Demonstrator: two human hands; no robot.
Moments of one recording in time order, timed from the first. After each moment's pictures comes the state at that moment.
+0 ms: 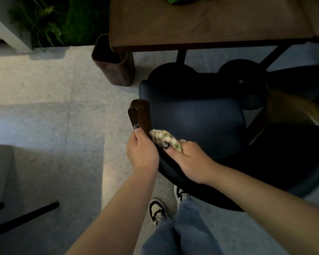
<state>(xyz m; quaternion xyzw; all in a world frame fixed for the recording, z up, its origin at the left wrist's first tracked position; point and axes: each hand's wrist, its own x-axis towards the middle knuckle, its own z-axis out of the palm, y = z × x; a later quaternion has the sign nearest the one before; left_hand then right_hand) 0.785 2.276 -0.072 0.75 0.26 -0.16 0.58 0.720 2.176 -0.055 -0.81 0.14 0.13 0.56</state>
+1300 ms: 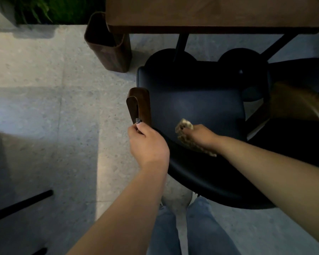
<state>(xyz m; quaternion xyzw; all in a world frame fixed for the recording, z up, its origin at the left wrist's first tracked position) 0.778 2.263 -0.069 0.78 0.32 -0.14 0.52 0.750 2.120 -0.139 -0.77 0.35 0.30 0.43</state>
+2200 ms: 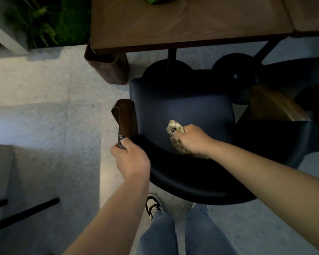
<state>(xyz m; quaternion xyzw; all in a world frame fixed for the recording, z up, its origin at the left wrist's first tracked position) 0.752 2.256 -0.058 0.79 0.35 -0.15 0.48 0.730 2.097 -0.085 -0.84 0.28 0.25 0.40</state>
